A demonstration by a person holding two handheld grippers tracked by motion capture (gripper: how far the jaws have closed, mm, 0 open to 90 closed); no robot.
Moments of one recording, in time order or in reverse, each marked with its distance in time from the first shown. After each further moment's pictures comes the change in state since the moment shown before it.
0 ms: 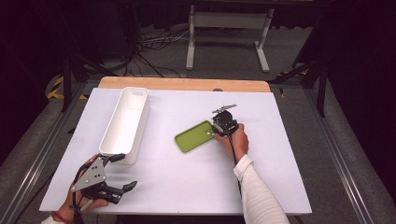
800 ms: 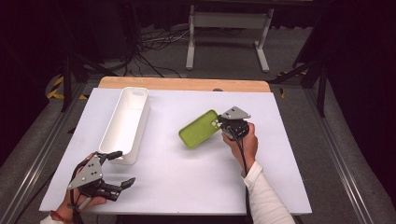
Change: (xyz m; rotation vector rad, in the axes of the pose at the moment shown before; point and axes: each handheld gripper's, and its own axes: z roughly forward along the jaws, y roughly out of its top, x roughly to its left) left arm 0.004 0.002 -0.003 -0.022 0.025 -0.021; right arm 0.005 -0.017 -0.055 -0.366 -0.121 -0.174
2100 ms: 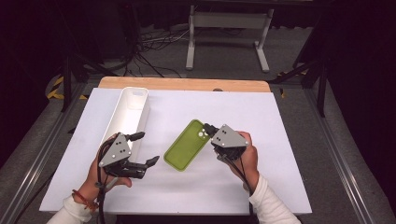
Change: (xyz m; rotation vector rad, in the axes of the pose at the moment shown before) left arm -0.002 0.077 0.051 0.024 0.049 0.024; right arm 0.061 0.022 -0.078 -0.241 0.104 -0.314
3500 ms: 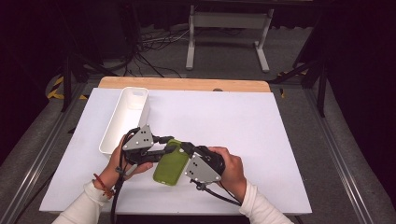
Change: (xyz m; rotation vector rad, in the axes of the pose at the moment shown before) left arm 0.003 0.027 0.041 0.033 -0.198 0.004; right arm 0.068 0.019 -0.003 -0.085 0.032 -0.359
